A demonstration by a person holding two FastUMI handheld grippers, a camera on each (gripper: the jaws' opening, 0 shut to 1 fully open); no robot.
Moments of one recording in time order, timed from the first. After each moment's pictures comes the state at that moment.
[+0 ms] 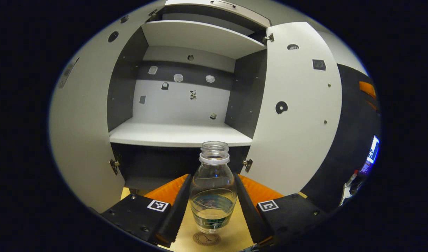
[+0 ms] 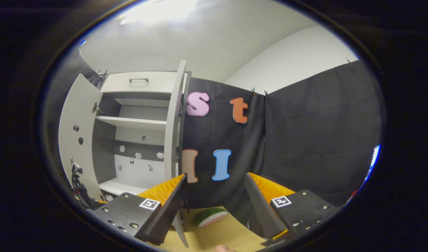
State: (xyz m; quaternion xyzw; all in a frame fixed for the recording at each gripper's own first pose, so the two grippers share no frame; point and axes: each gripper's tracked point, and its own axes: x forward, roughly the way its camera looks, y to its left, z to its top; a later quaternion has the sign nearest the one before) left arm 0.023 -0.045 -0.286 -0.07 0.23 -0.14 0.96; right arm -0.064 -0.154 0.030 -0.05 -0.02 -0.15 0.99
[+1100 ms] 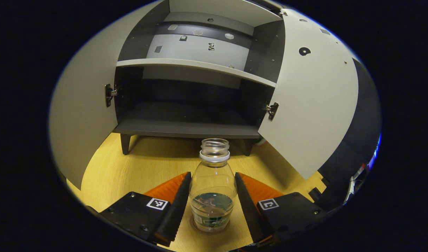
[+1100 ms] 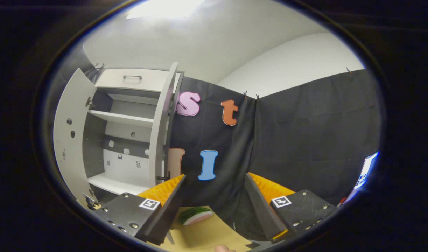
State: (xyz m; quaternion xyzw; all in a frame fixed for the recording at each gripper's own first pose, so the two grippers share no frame) left arm -0.024 -0.031 -0.450 -0.09 0.33 -0.09 0.94; right arm -0.083 -0.178 0.043 -0.09 -0.02 -0.18 0.98
